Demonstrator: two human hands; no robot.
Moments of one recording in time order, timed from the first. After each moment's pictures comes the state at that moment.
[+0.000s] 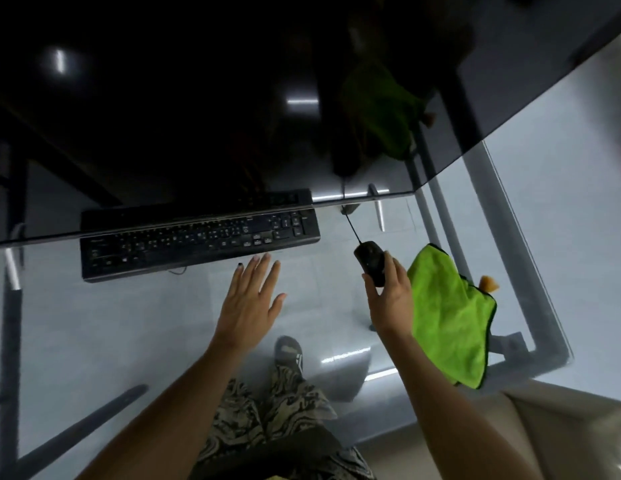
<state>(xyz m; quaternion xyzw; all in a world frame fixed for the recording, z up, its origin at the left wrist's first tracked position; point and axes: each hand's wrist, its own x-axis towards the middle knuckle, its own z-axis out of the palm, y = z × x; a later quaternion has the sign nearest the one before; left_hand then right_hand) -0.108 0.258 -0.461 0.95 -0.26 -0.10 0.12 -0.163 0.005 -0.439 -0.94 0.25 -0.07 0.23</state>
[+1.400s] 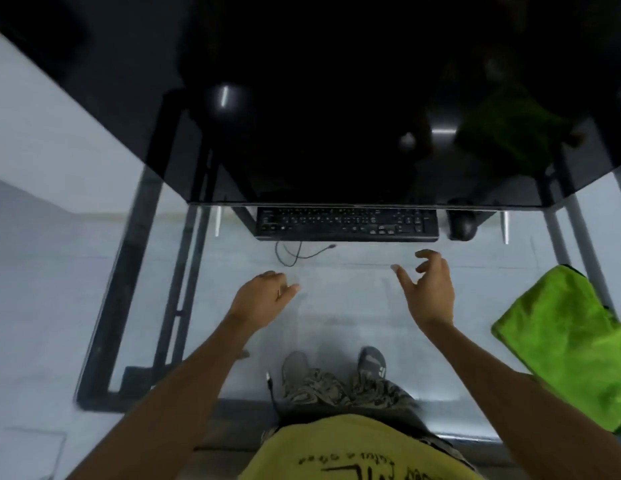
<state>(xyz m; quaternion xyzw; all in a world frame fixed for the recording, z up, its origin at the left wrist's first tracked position) -0.145 0.434 -0.376 0.96 -0.06 -0.19 0.17 -0.147 0.133 -0.399 -0.91 0.17 -0.03 0.37</state>
